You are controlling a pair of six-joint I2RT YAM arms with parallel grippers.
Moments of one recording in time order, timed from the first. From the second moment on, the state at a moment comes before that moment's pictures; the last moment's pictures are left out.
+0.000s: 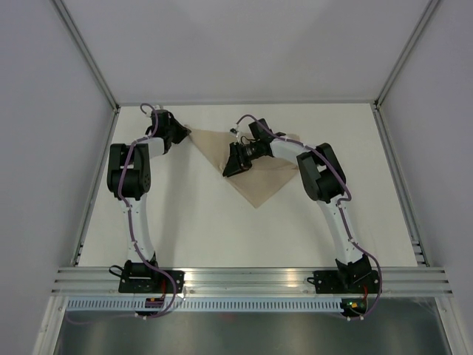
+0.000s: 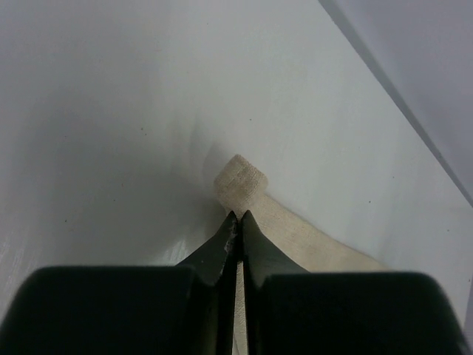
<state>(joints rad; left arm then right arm) -0.02 2.26 1.49 0.21 0.17 -0.79 0.48 2.46 1.82 -0.33 -0.99 0.31</state>
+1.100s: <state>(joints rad) -0.02 2.03 1.16 0.51 0.34 -0.79 0.50 2.45 1.91 -0.36 -0.94 0.28</state>
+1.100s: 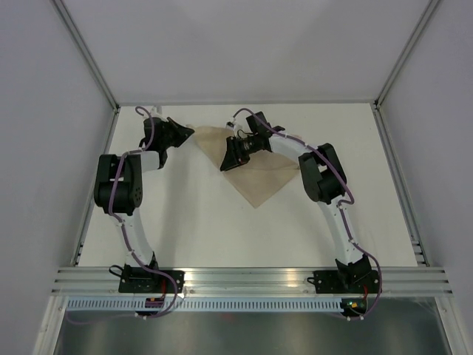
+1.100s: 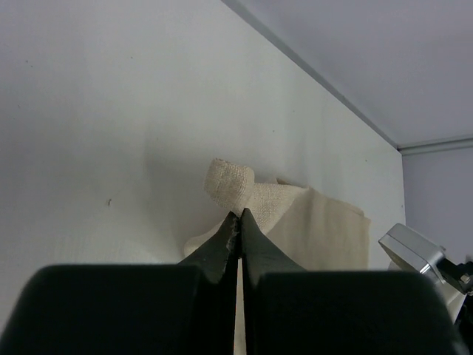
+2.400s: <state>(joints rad) -0.44 1.83 0.91 0.55 0.55 -0.34 0.29 1.61 1.40 -0.65 -0.53 -0.21</state>
